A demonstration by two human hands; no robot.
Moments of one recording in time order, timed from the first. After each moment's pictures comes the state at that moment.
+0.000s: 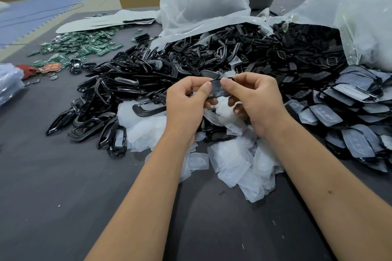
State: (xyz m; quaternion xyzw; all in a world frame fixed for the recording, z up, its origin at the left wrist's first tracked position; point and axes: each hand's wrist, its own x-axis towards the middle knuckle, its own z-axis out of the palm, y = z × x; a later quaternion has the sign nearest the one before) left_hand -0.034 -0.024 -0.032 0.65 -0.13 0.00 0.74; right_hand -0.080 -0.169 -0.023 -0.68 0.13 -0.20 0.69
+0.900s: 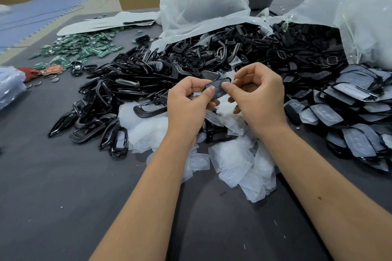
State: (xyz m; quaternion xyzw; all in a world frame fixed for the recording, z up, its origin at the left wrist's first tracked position) left_hand -0.036 -0.024 -0.034 0.65 -0.13 0.00 0.75; right_hand -0.080 -0.166 -0.028 -0.75 0.10 -0.33 0.56
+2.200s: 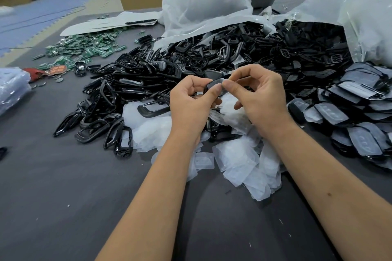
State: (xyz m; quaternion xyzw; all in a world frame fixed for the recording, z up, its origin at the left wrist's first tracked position) left_hand -0.037 -0.024 -0.033 0.63 -0.12 0.00 0.76; right_hand -0.079 -0.166 -0.026 -0.73 0.02 -0.30 0.61
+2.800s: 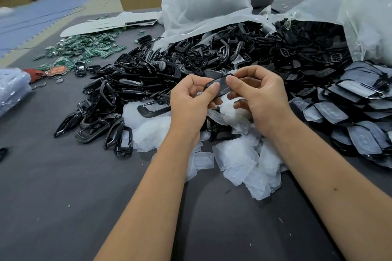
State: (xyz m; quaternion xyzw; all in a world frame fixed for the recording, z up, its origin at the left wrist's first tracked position) left_hand -0.037 -0.023 -0.028 0.61 -0.14 -0.03 0.78; right_hand -0.082 -0.166 -0.021 -0.63 0.09 -0.21 0.74
